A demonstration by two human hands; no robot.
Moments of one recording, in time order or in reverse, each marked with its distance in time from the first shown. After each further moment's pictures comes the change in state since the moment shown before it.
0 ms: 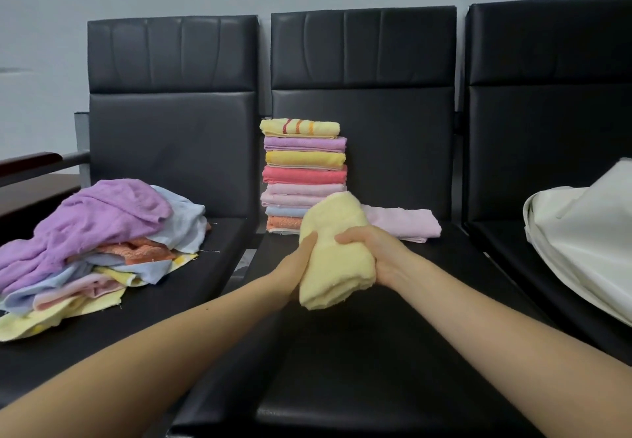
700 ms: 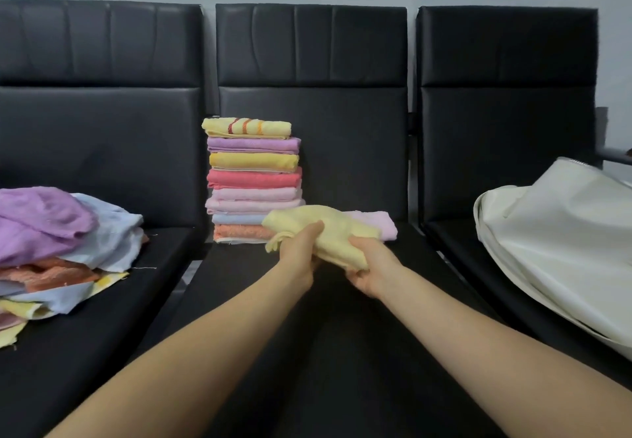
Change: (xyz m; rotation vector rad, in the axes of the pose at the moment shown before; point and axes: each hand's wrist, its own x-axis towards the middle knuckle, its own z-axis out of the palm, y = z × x) left_hand 0.058 0.017 0.094 -0.585 0.081 0.053; right_hand 0.046 0.010 -0.077 0.285 0.408 -0.036
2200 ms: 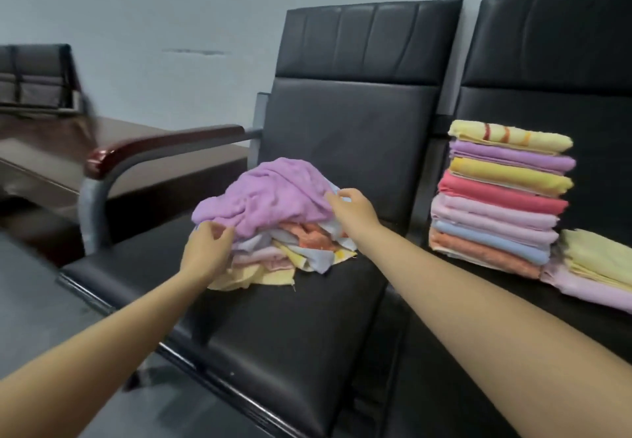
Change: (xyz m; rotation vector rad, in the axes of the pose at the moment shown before) left_hand -0.087 0.197 -0.415 0.978 0.829 0.412; right_hand -0.050 0.135 0.353 -0.871 -0.497 -0.513
